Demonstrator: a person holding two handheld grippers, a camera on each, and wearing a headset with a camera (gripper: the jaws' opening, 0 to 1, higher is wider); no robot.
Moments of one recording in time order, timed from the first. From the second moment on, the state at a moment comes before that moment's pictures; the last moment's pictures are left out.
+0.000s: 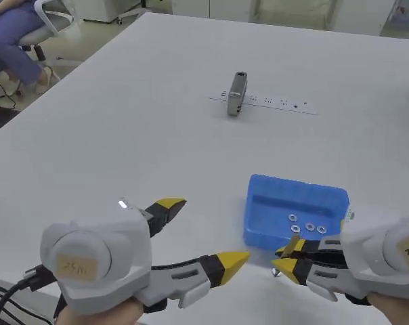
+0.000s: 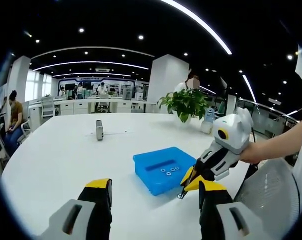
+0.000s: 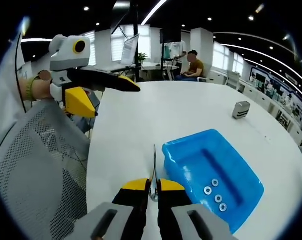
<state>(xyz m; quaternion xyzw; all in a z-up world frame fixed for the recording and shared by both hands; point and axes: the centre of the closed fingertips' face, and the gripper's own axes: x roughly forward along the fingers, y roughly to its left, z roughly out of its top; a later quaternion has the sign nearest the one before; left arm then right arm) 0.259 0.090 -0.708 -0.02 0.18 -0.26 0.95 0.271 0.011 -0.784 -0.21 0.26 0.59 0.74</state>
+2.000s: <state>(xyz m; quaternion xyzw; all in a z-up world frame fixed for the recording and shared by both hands) 0.260 0.092 -0.703 -0.02 0.17 -0.25 0.95 0.375 0.020 -0.764 -0.13 0.28 0.51 0.80</state>
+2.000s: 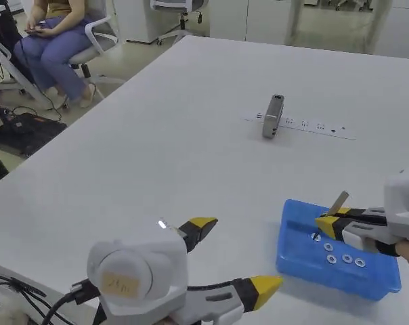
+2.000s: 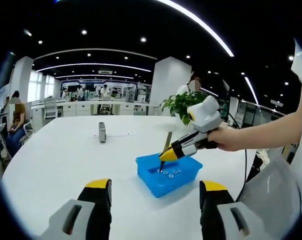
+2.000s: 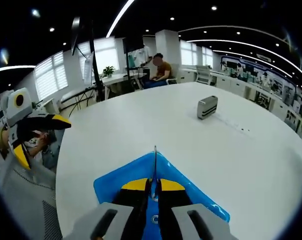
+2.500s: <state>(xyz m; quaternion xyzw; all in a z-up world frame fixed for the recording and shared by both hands) 0.260 0.096 -0.705 -0.02 0.17 -0.24 0.95 0.366 0.021 -0.776 -0.15 0.30 0.51 0.79</state>
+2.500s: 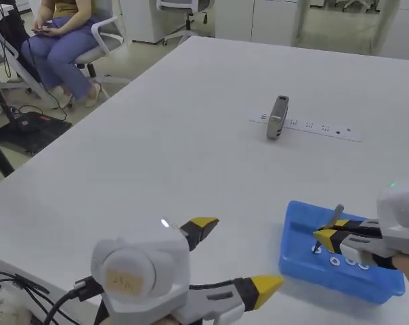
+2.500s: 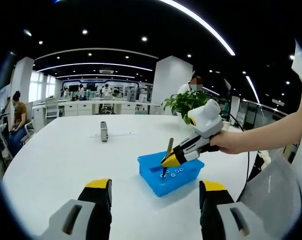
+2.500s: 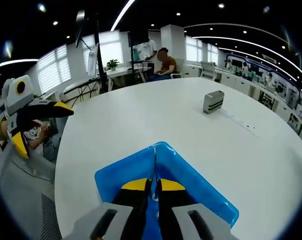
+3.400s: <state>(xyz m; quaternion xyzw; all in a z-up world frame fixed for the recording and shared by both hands) 0.258 0.088 -0.708 -0.01 0.18 -0.27 0.95 0.314 -0.006 -0.678 -0.09 0.16 0.55 0.82</state>
